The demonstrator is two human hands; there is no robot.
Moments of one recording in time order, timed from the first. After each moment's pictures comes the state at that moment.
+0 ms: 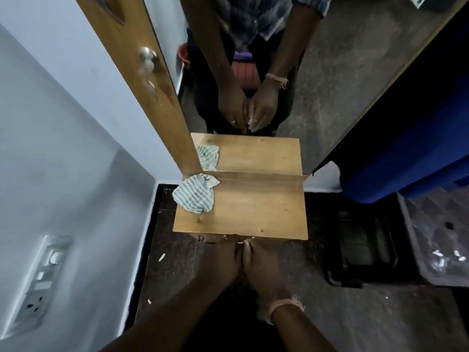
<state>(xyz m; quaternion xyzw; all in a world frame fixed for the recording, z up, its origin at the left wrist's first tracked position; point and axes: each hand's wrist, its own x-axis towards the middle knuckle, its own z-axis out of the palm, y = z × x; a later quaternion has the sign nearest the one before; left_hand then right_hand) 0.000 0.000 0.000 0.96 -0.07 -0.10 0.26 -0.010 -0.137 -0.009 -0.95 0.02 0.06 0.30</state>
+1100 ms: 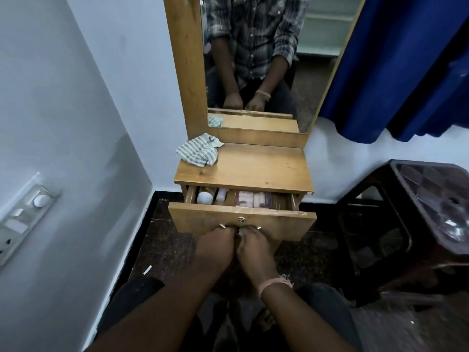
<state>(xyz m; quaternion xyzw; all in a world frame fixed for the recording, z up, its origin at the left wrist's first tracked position) -0.082 0.006 -0.119 0.98 -0.07 -0.06 0.15 -0.092 -0.111 -0.131 -0.95 0.00 -0.01 0.32</state>
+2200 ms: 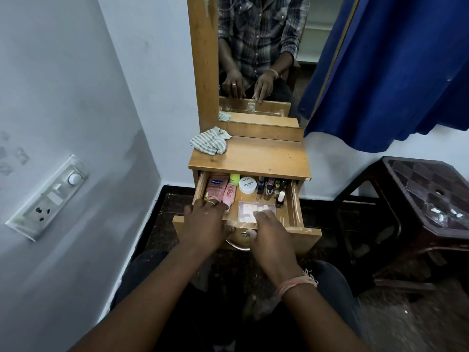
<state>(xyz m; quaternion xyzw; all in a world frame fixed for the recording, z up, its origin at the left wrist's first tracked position) -0.152 0.049 -0.038 0.99 -0.05 0.00 0.10 -0.176 -0.121 -0.049 -0.97 -0.04 -0.04 0.22</state>
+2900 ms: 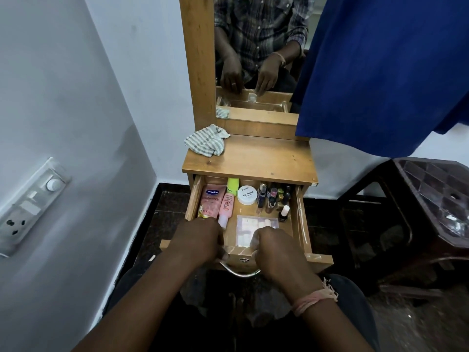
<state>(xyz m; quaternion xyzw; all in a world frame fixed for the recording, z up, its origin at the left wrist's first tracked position) -0.124 0.053 -0.029 0.98 -0.06 -0.18 0.08 -0.151 -0.135 -0.032 -0.98 -0.05 0.12 0.17</state>
